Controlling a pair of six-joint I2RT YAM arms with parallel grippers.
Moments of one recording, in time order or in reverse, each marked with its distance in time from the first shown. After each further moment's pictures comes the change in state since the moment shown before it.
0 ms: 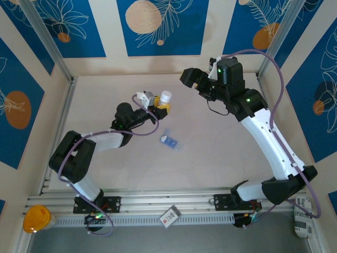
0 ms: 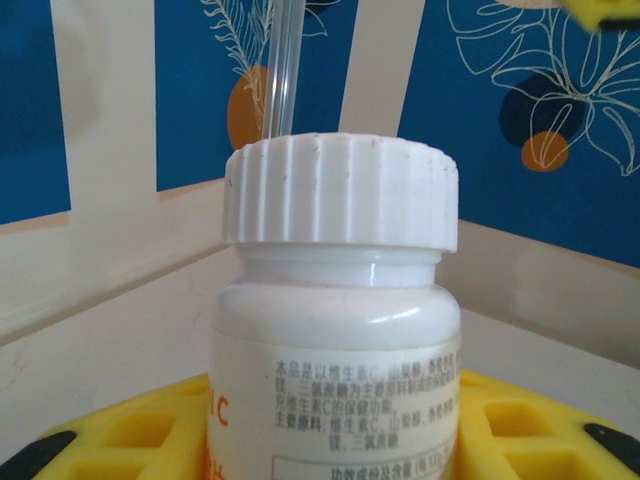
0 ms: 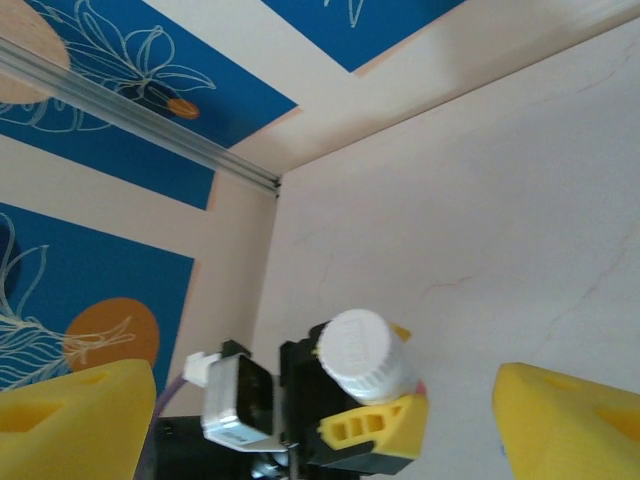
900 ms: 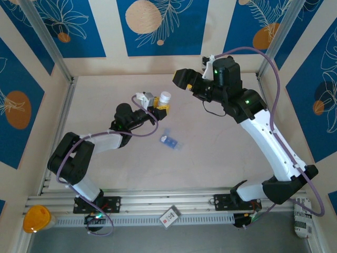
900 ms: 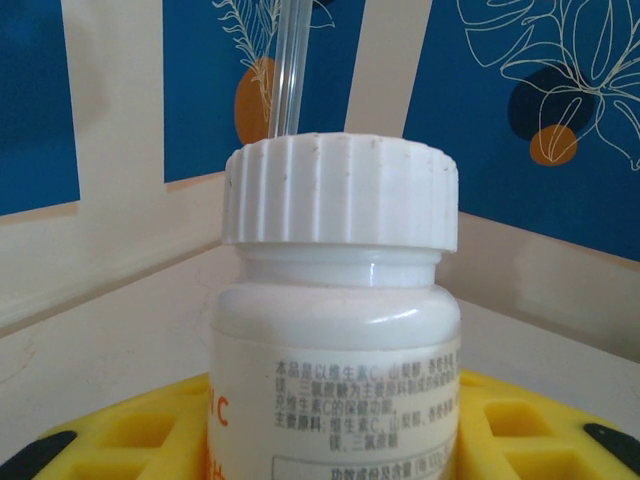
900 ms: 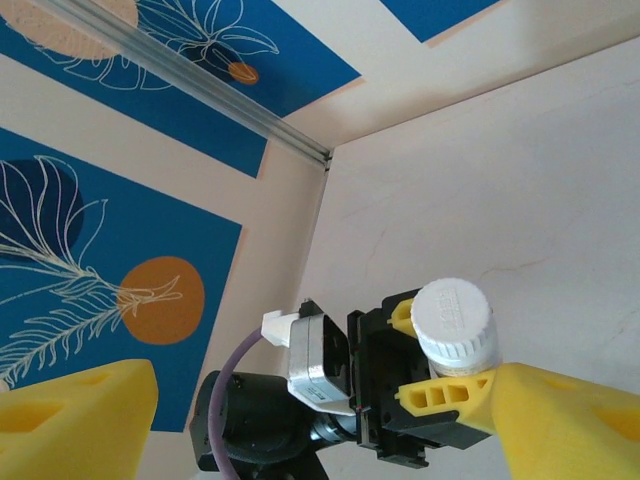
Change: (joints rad) left arm 0.000 -0.023 -0.017 -0.023 -0.014 0.003; right arm 0.084 0.000 0.047 -0.003 -0.010 -0.016
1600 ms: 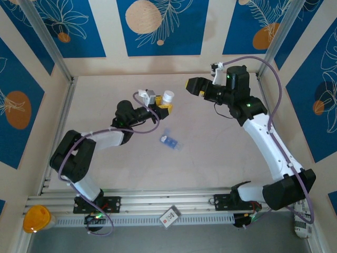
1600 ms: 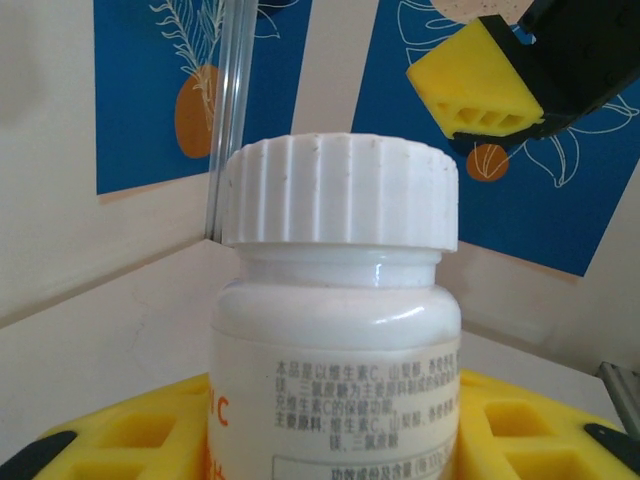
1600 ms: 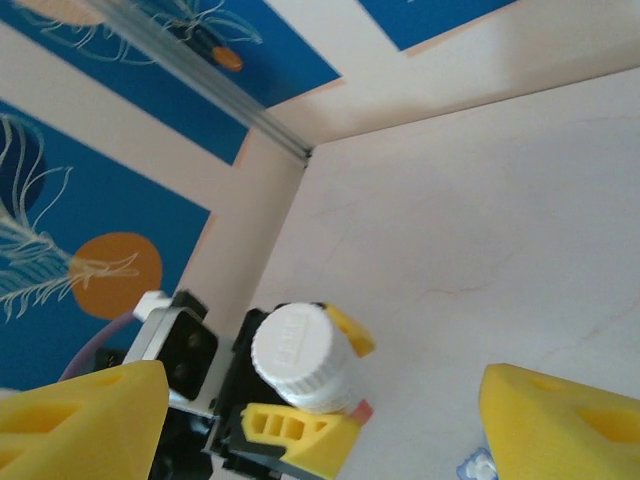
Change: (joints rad) left arm 0.000 0.045 0.069 0.026 0.124 -0.085; right arm -0.243 -0.068 -0.337 0.281 -0.315 -0.203
